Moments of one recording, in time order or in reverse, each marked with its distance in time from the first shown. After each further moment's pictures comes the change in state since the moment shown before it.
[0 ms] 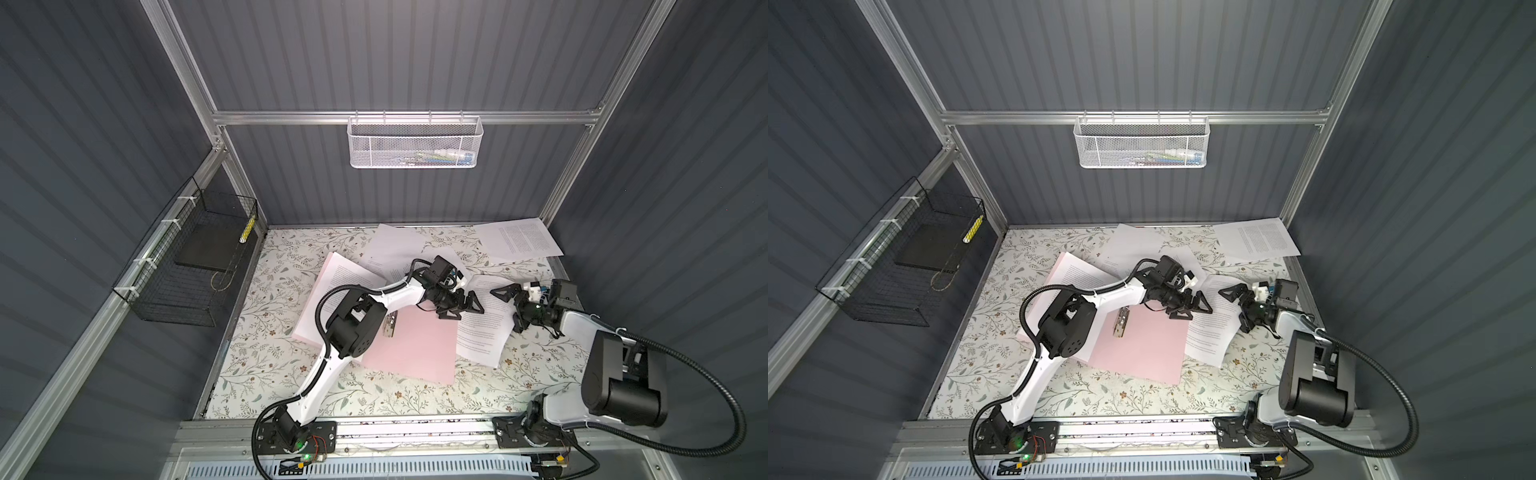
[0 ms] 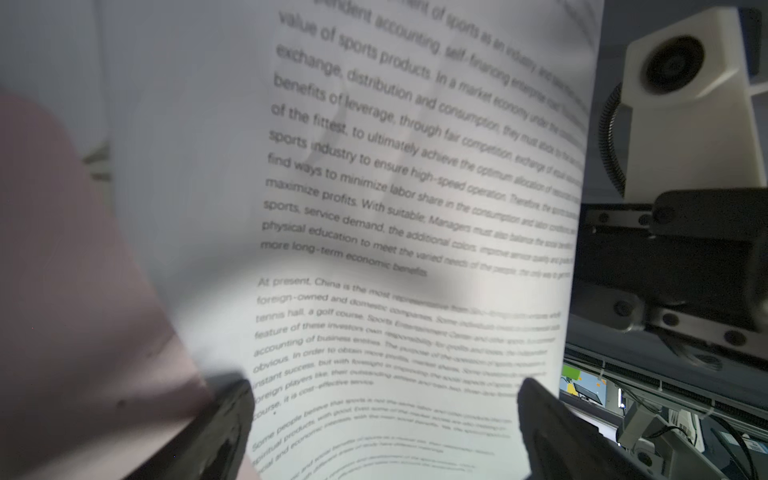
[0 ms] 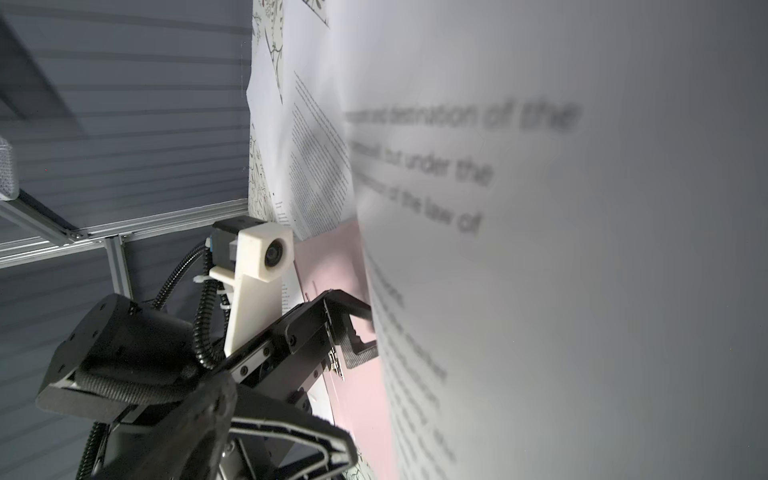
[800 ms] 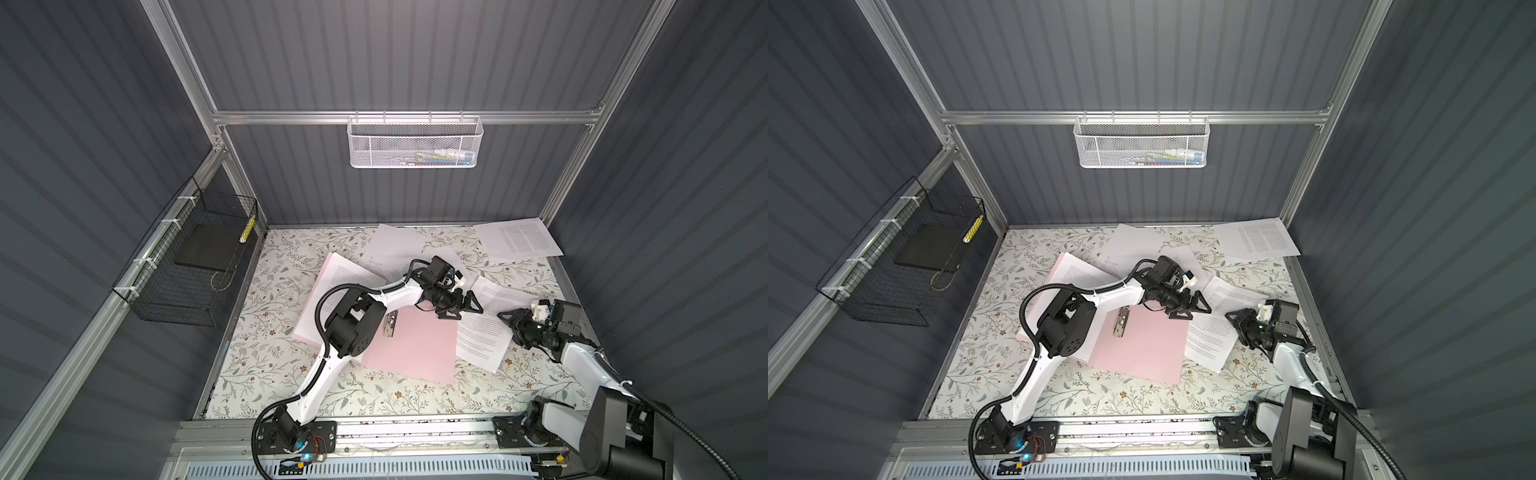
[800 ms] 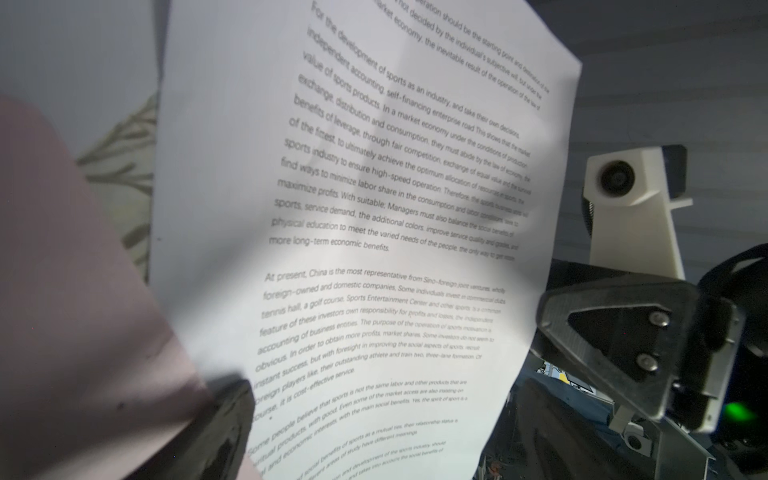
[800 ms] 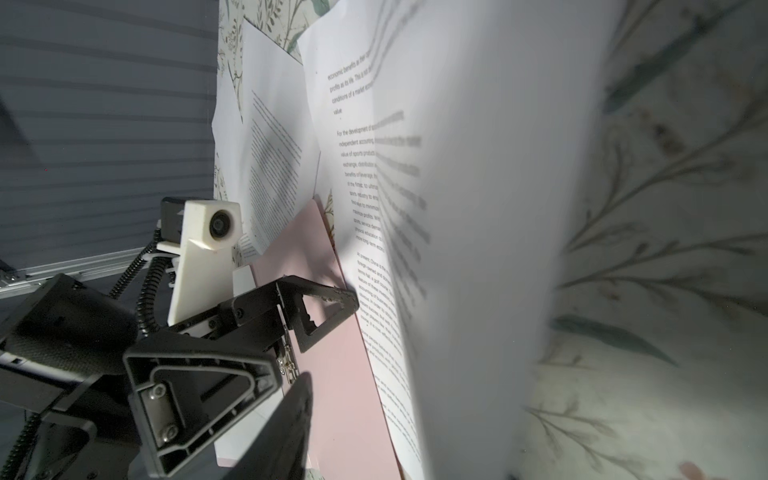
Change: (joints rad) left arm 0.011 -0.005 -0.036 0.055 0.040 0.002; right arm 0.000 -0.320 -0.203 -0.068 0.202 0.018
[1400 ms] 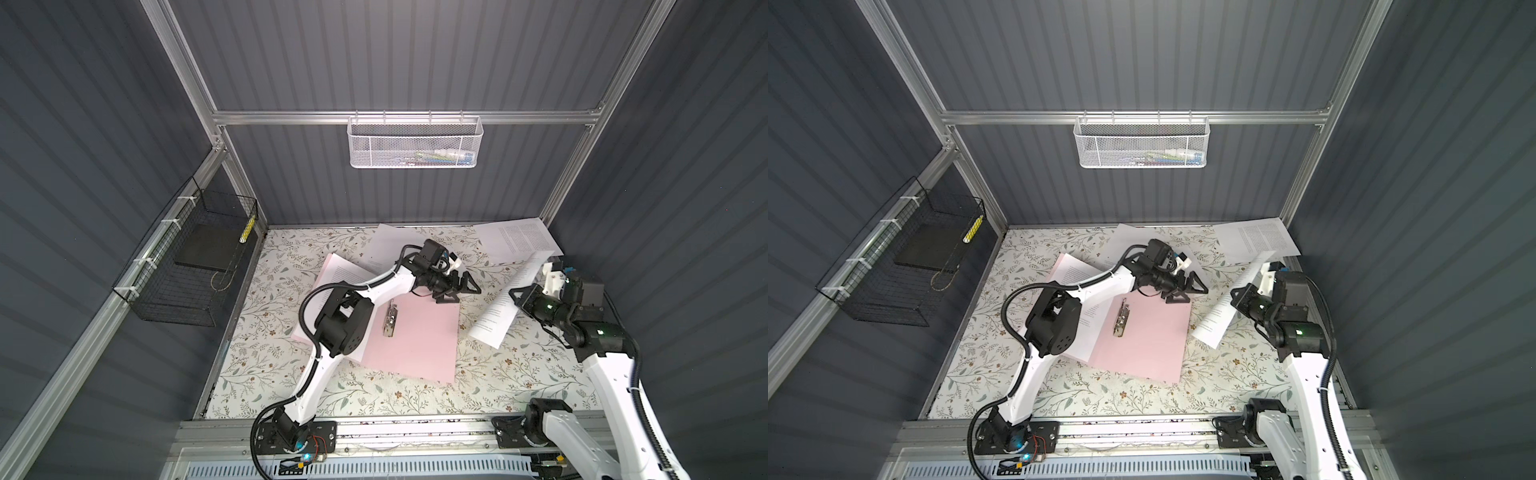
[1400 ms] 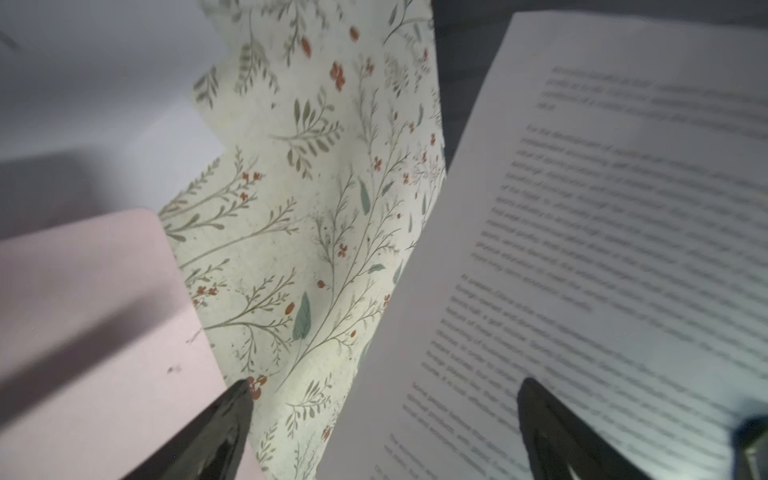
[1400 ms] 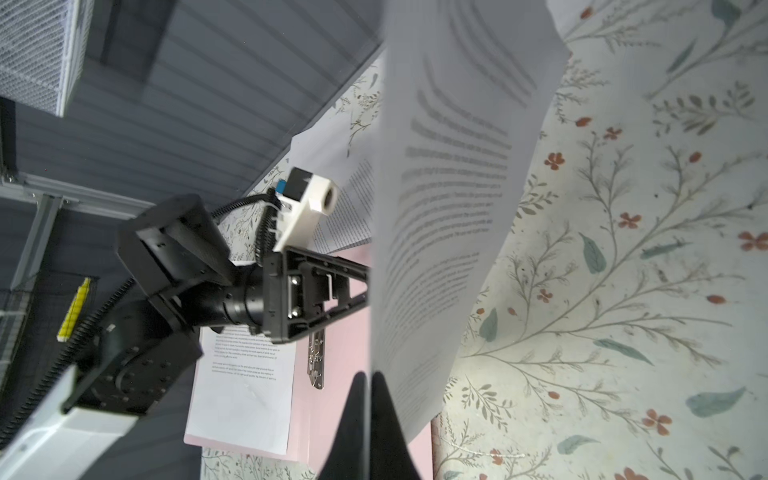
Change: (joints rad) left arm 0.082 -0.134 0.064 -0.068 -0.003 -0.044; right arm 0.301 -0.244 0.496 -0.468 0.306 -0.113
